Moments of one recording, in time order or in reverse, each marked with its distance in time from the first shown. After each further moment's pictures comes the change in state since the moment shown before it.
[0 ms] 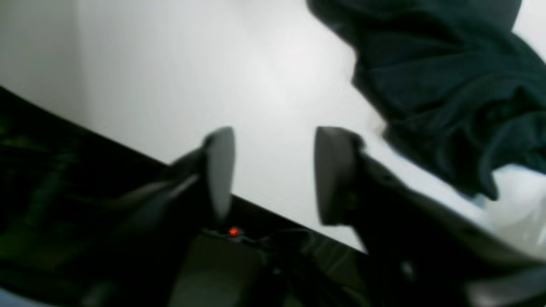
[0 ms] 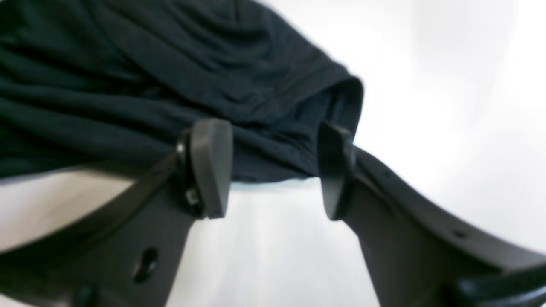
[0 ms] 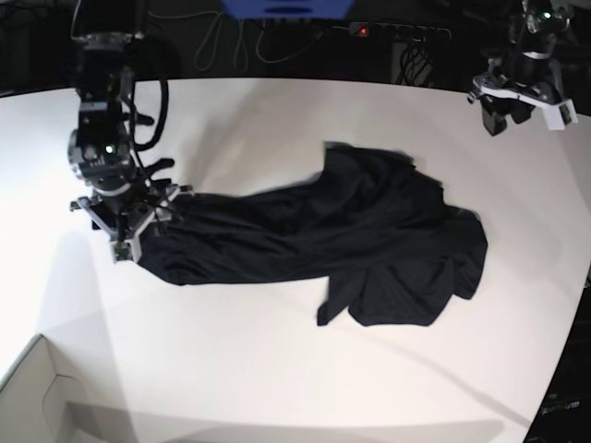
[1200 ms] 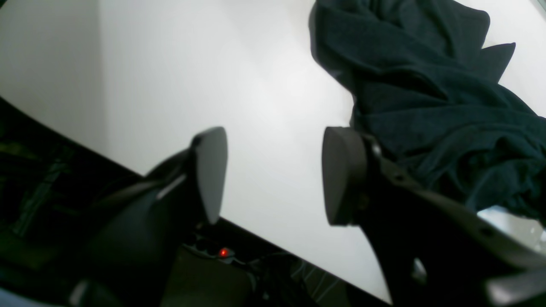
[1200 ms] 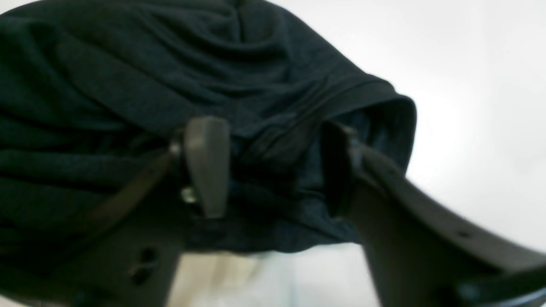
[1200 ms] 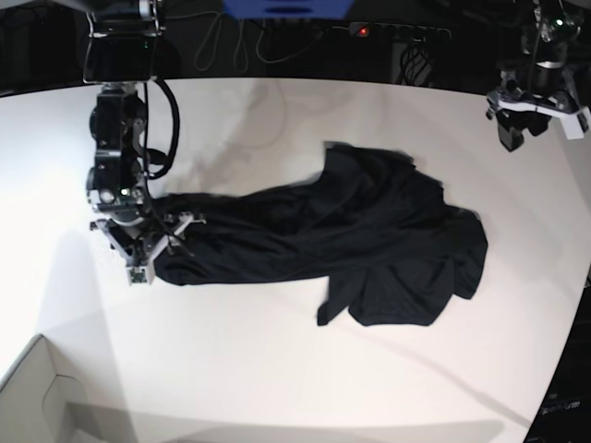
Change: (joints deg) left arm -2.7 0.4 -4.1 0.0 -1.5 0.0 0.2; right arm 9.1 -2.4 0.1 -14.9 0.0 0.0 3.3
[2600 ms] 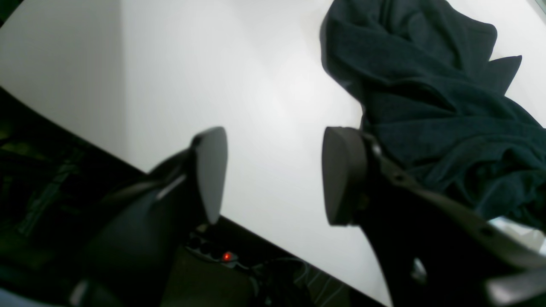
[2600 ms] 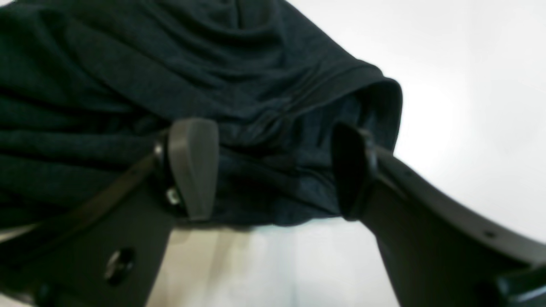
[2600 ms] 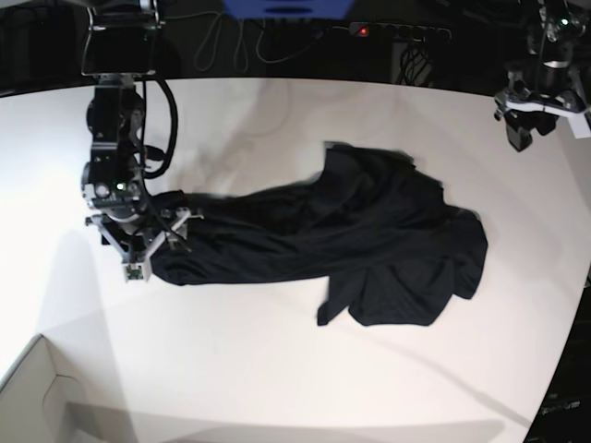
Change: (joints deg) left arm -0.1 0.0 -1.9 0.0 -0.3 0.0 0.0; right arm -1.4 -0.6 0.3 3.9 -0.2 -0.4 -4.8
